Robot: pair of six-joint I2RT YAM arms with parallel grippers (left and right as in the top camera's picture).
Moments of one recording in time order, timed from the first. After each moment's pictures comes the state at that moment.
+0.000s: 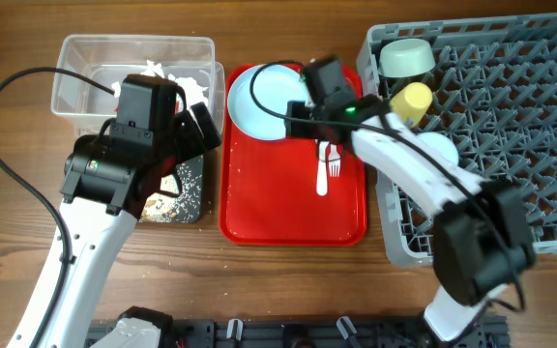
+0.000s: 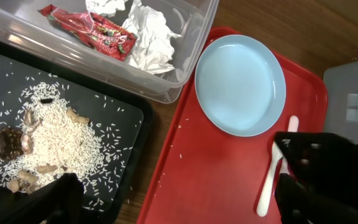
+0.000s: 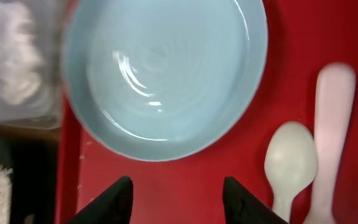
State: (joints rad) left arm -0.28 1.26 1.27 -0.95 -0.11 -0.63; right arm 0.51 1.89 1.34 -0.50 -0.08 0.55
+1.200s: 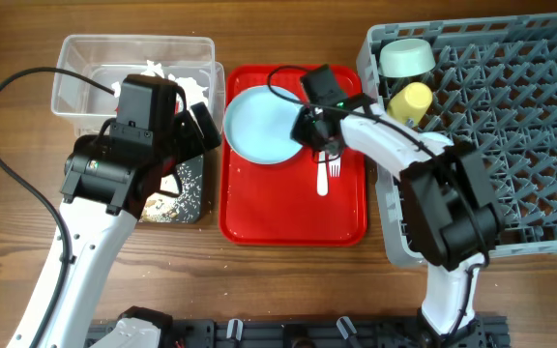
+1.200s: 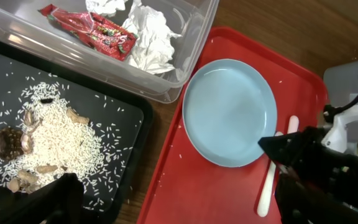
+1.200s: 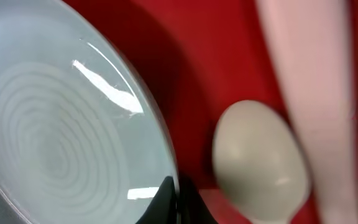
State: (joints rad) left arm -0.28 1.26 1.27 -0.95 -0.11 -0.63; right arm 0.45 2.07 1.39 -0.54 -0.12 0.82
